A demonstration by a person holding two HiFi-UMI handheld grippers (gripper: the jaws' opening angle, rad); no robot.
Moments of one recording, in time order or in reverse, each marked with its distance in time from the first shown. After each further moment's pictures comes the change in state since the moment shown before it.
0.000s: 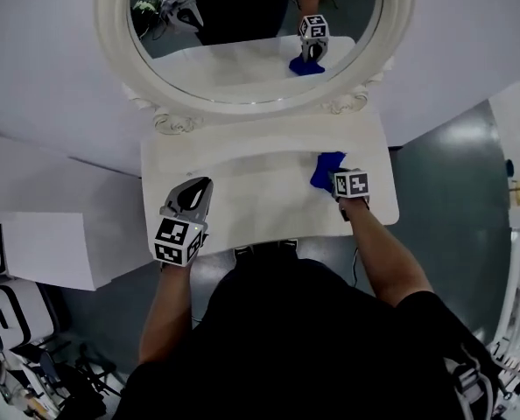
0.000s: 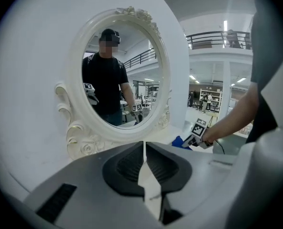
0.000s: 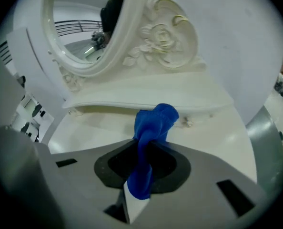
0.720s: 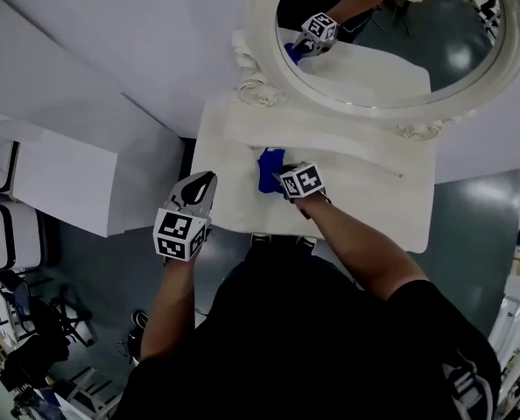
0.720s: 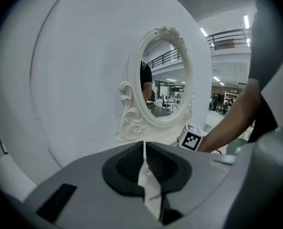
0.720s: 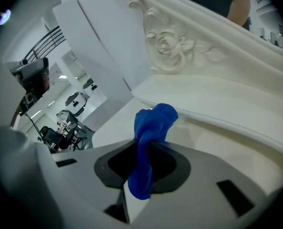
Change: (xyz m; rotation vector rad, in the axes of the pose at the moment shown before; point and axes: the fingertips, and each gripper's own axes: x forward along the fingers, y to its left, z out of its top) left arm -0.144 0.094 -0.072 -0.142 -0.004 0.260; right arm 0.083 0.393 0.014 -0.442 0.134 0.490
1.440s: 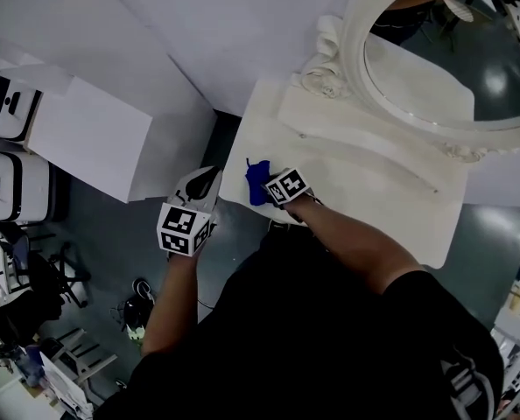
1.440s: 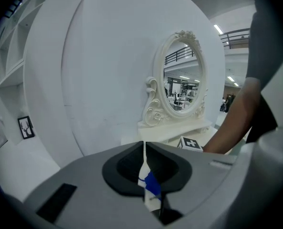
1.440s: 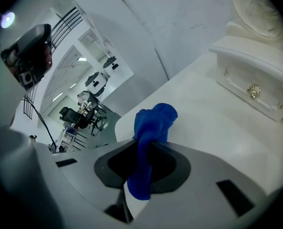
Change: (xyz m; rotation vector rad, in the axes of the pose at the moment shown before) left arm -0.079 0.083 -0.063 -0.092 0.046 0.126; right arm 0.127 0.159 -0.029 -0.156 0.225 0.220
